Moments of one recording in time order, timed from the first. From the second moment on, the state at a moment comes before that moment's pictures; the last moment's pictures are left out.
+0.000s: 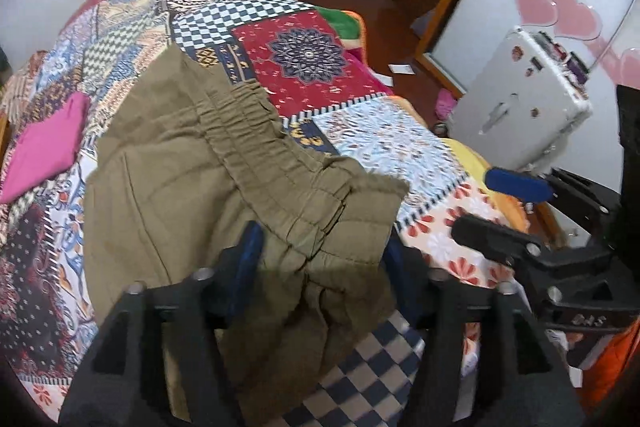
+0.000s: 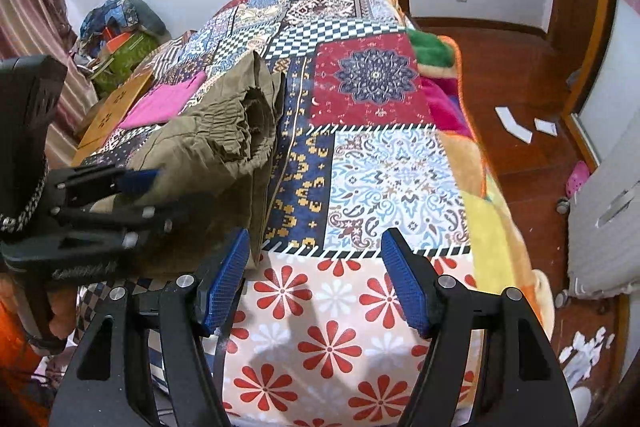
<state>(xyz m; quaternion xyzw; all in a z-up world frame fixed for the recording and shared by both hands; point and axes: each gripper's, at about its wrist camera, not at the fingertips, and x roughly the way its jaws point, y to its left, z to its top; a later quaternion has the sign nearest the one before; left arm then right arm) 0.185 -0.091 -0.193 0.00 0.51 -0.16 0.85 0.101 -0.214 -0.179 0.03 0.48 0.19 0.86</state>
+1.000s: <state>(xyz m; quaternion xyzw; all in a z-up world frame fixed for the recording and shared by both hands) 0.248 0.091 -0.250 -0.06 0.52 0.01 0.85 0.126 -0.154 -0.233 0.00 0.52 0.24 0.82</state>
